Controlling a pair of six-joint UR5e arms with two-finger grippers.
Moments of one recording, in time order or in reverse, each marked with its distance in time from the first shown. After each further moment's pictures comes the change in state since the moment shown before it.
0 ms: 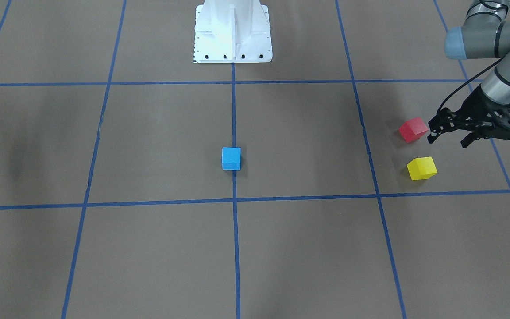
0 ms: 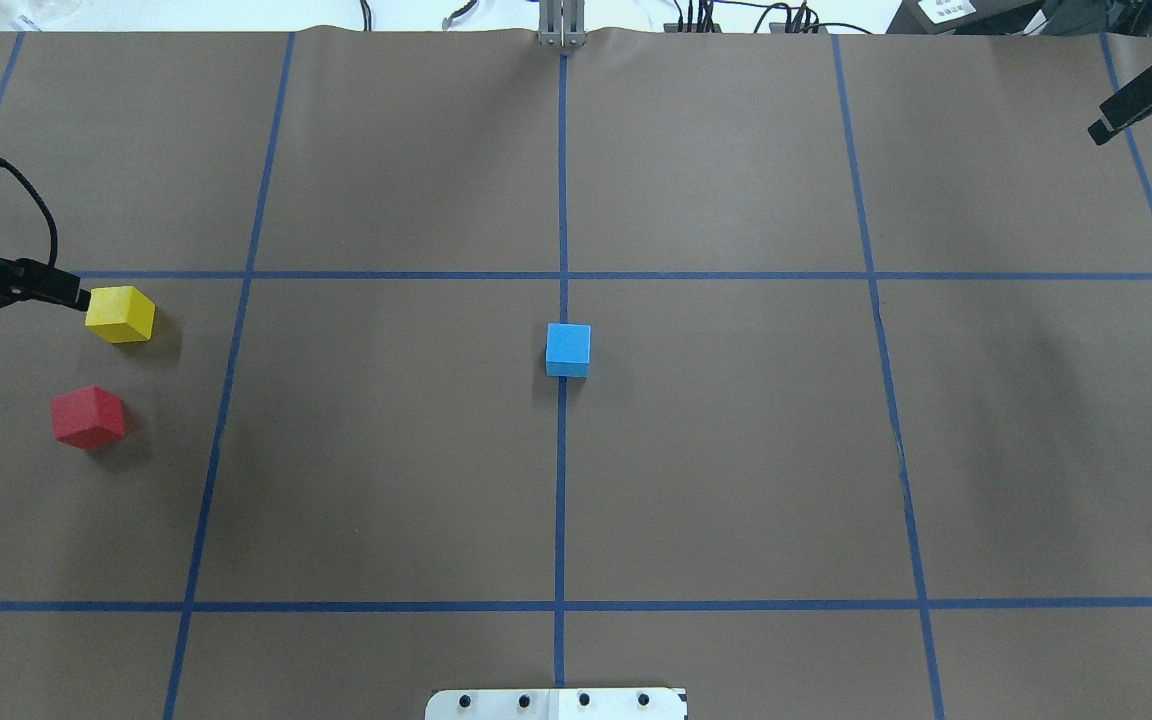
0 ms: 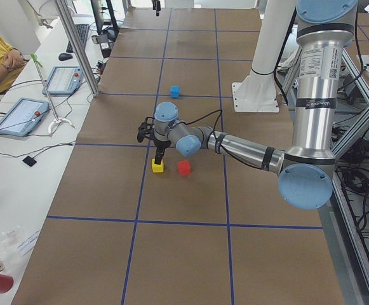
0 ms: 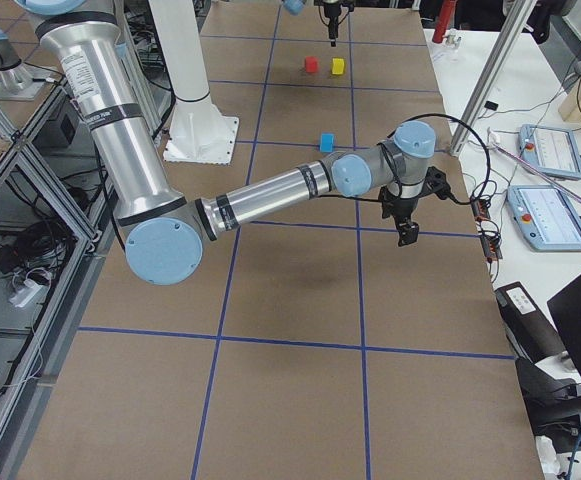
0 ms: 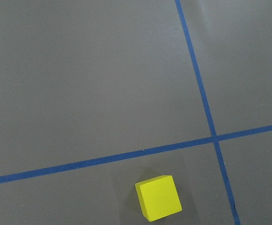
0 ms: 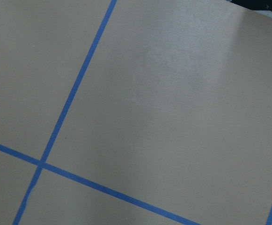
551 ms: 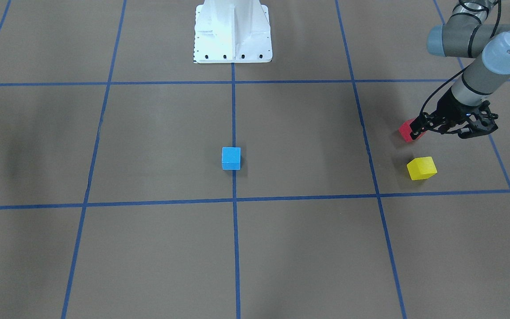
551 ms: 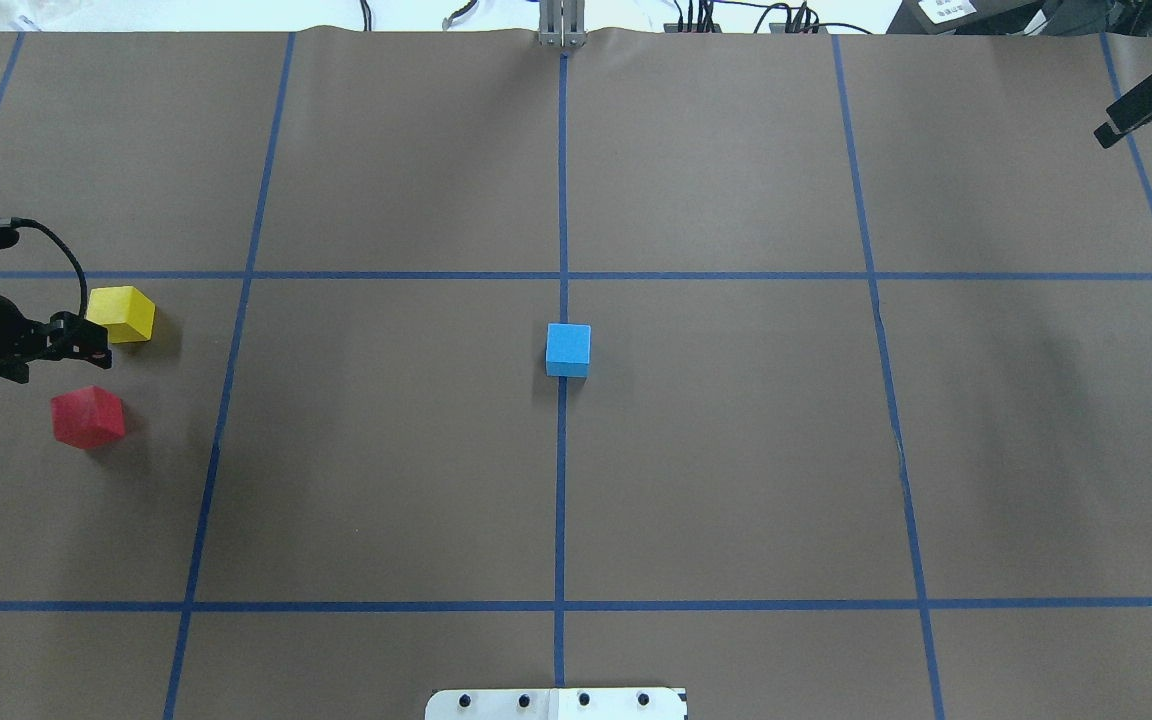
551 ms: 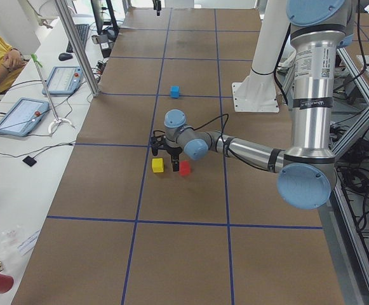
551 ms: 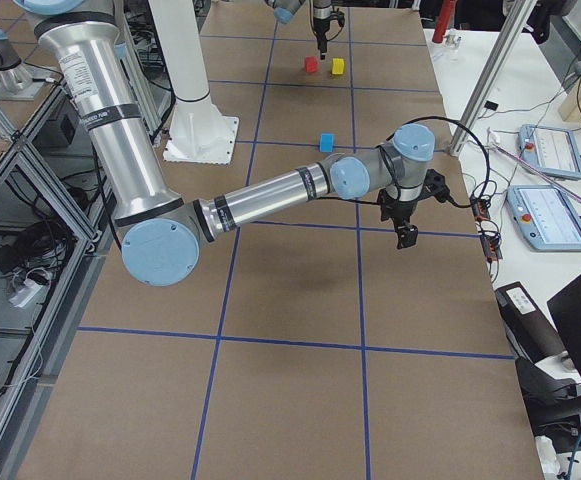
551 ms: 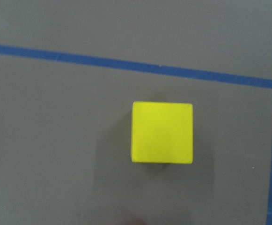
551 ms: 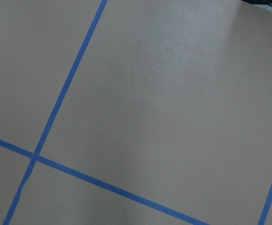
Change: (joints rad) left arm 0.100 0.049 0.004 0.024 0.022 -0.283; right arm 0.003 -0.005 0.001 0.000 0.001 -0.005
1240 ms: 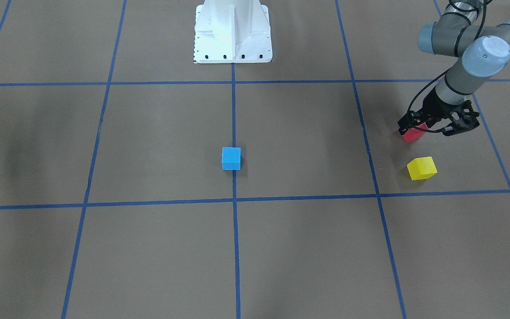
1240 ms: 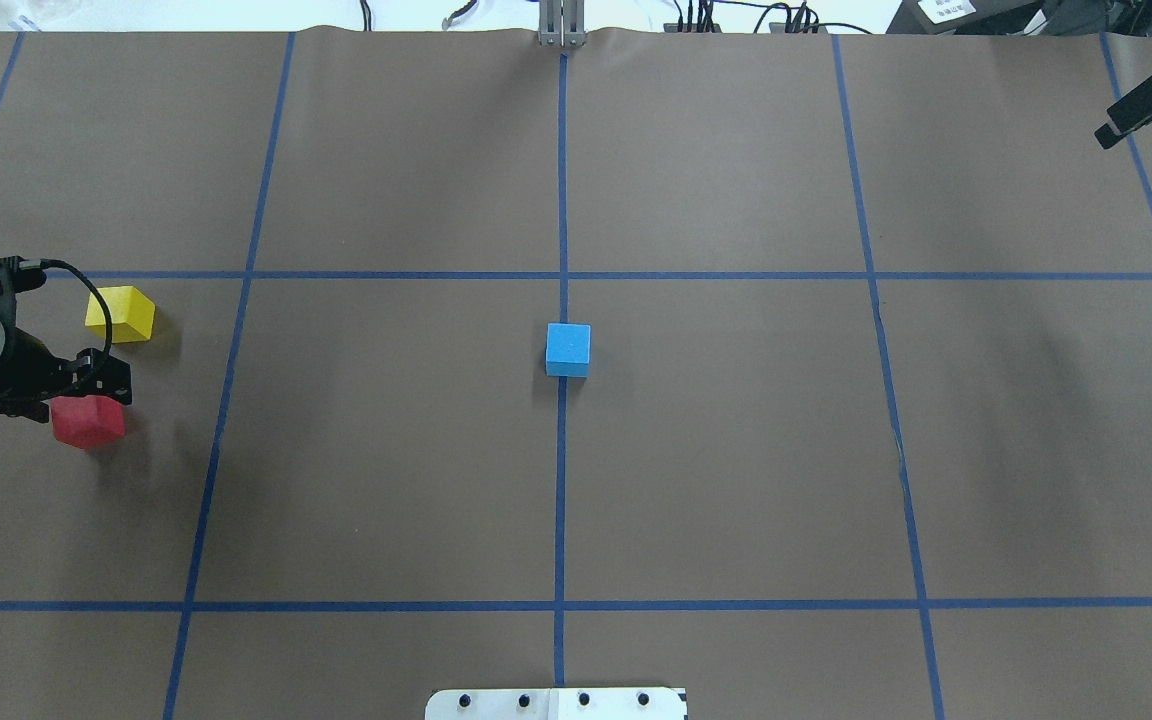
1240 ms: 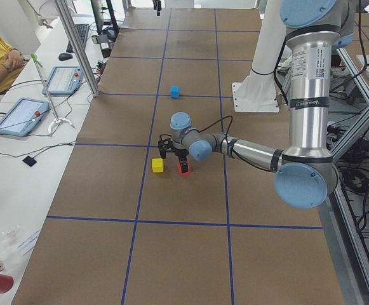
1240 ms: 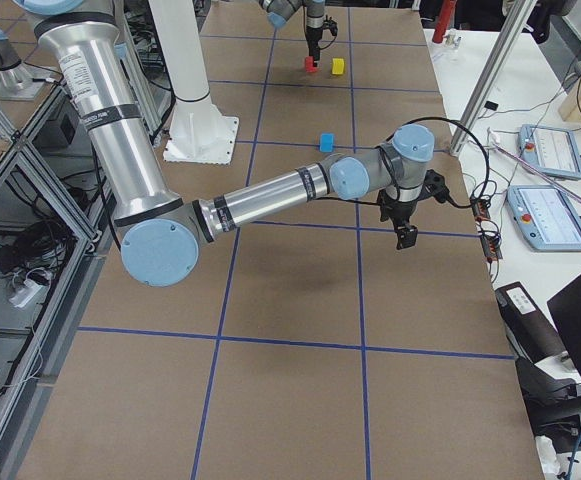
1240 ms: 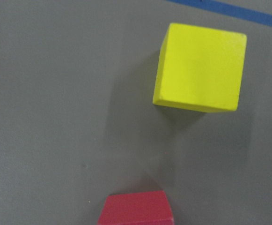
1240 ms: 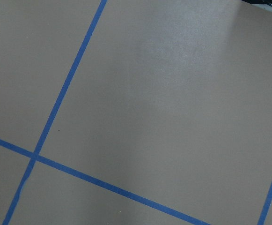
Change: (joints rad) left arm 0.091 0.010 0.000 -0.005 0.031 -0.096; right arm 0.000 -0.004 0.003 0.001 0.000 0.000
